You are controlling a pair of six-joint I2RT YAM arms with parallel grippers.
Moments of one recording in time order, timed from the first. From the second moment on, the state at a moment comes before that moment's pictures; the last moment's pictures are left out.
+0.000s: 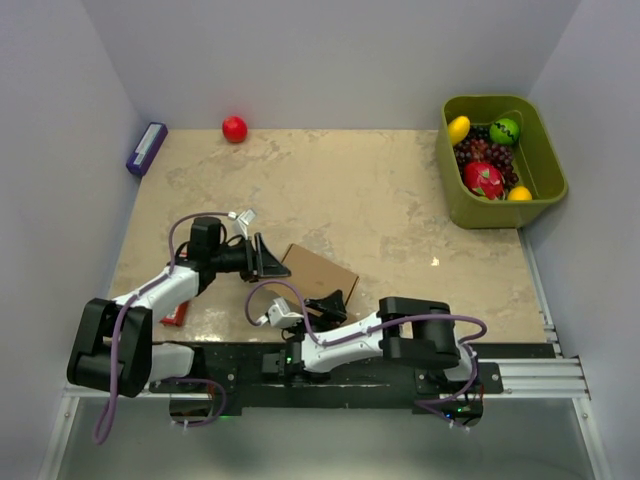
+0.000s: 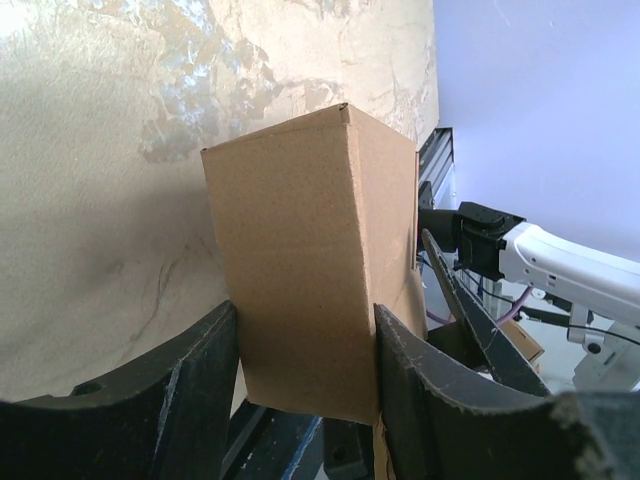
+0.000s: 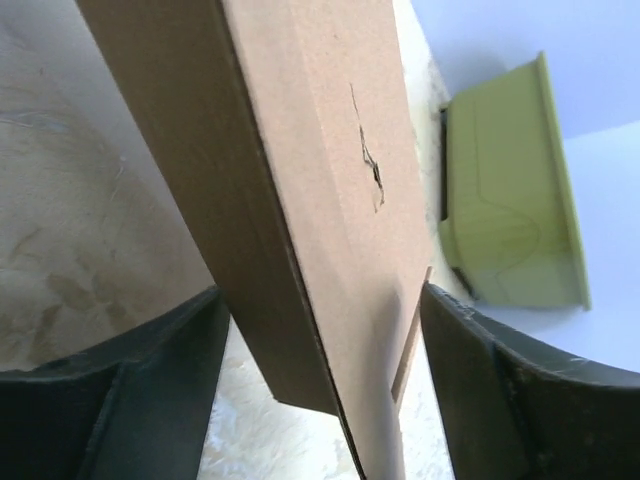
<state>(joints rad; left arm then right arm) -0.20 1.28 0.50 0.06 0.96 -0.62 1.57 2.04 1.26 -0.97 1.38 0.76</state>
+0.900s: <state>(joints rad) -0.11 1.19 0.66 -0.13 0.77 -0.40 1.51 1.67 1.07 -0.57 0.93 0.28</state>
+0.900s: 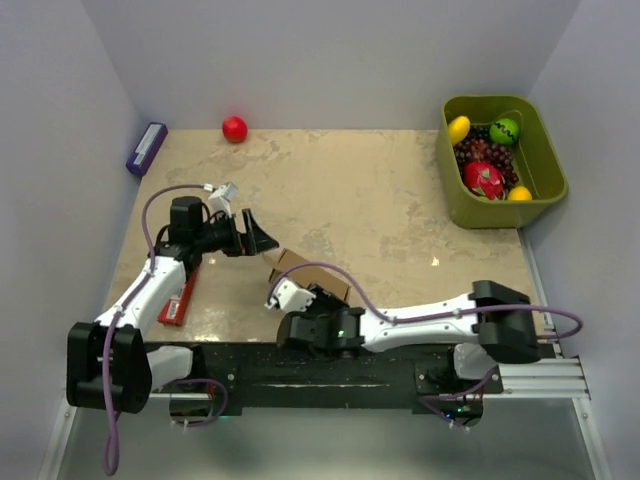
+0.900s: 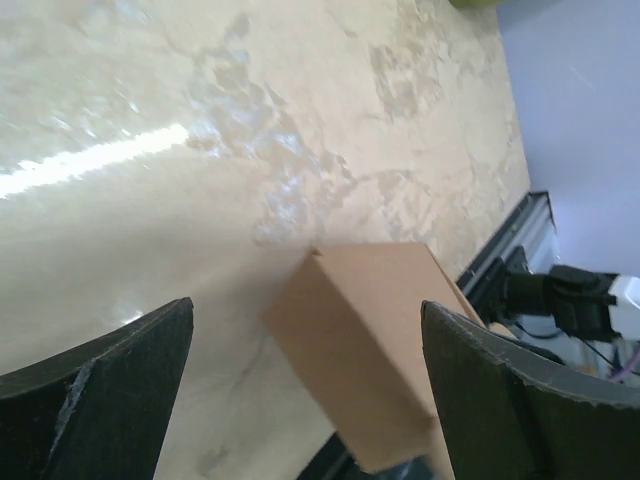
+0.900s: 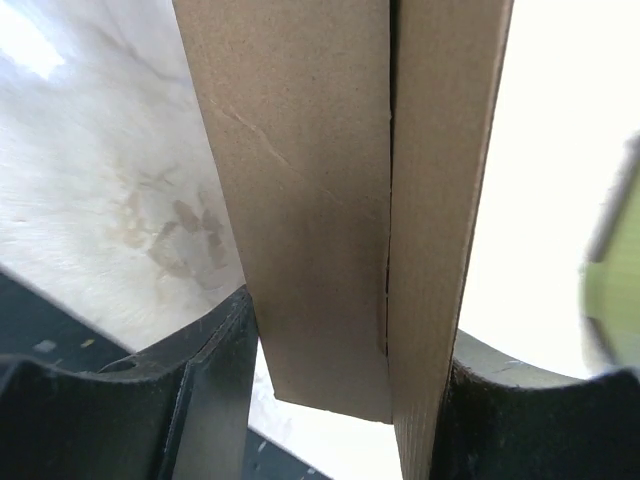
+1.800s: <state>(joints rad) -0.10 0.83 0.60 0.05 0.93 -0.16 1.10 1.30 0.99 -0.55 -0.01 0.06</state>
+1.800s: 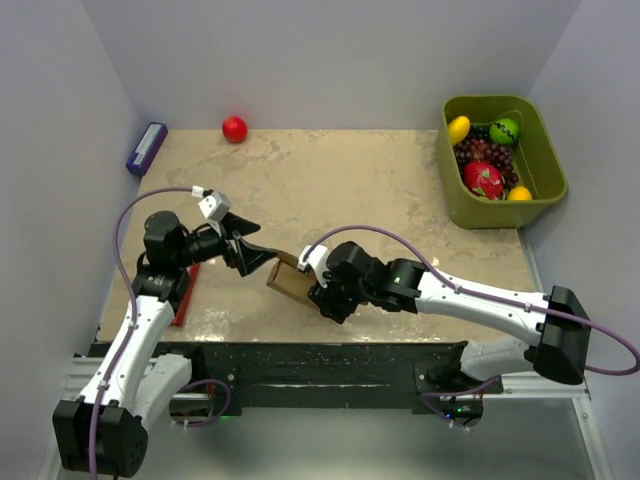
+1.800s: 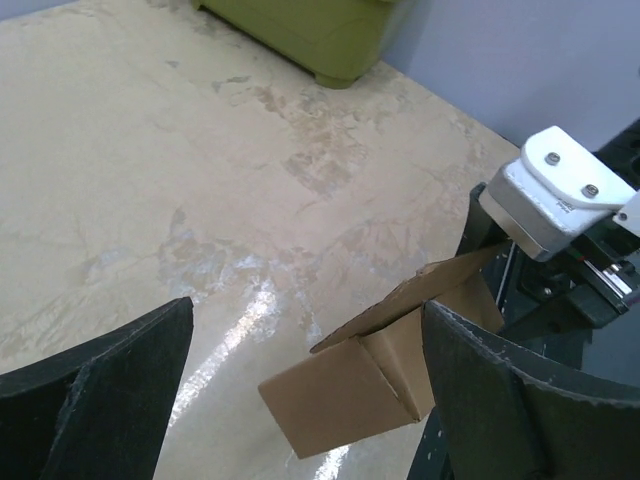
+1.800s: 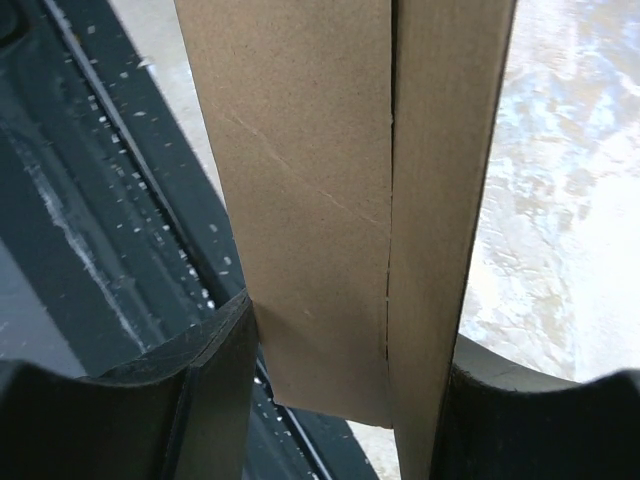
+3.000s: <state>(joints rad) -0.30 0.84 0.60 -0.04 0.88 -0.02 1.08 1.33 0.99 -0.59 -0.04 0.04</state>
